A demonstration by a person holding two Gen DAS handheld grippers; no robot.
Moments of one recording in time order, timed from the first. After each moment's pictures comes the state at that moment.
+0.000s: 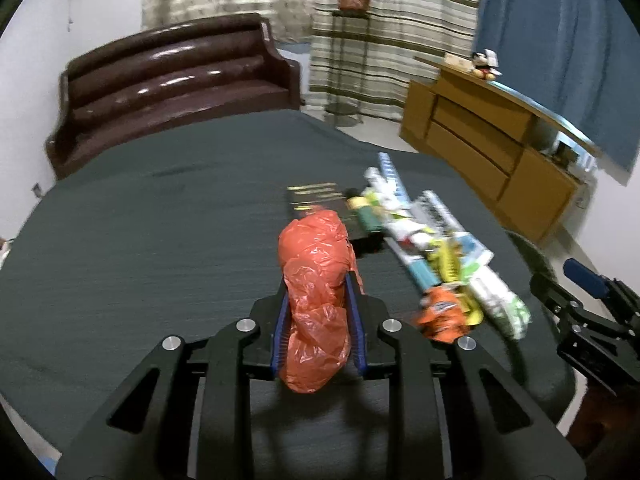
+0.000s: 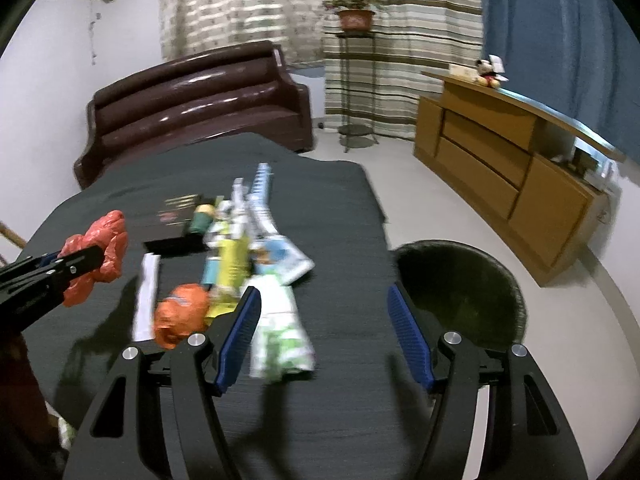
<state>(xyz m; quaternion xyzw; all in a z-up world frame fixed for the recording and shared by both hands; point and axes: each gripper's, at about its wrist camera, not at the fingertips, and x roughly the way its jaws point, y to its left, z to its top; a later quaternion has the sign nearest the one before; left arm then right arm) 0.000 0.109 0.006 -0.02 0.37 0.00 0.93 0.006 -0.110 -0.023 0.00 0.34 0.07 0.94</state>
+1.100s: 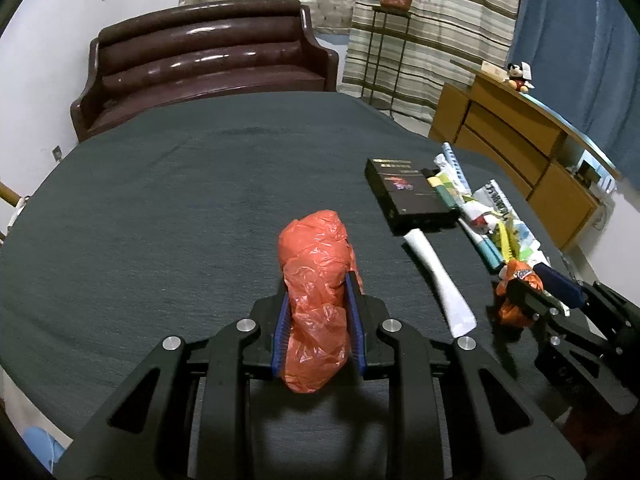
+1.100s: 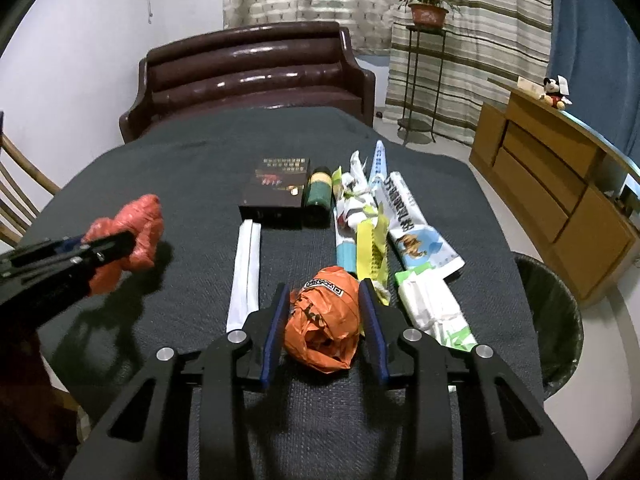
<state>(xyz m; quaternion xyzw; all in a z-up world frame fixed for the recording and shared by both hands) -0.018 0.171 -0.013 -0.06 0.38 0.03 0.92 -0.008 -0.025 -0.032 -0.05 0.35 0.15 0.92</state>
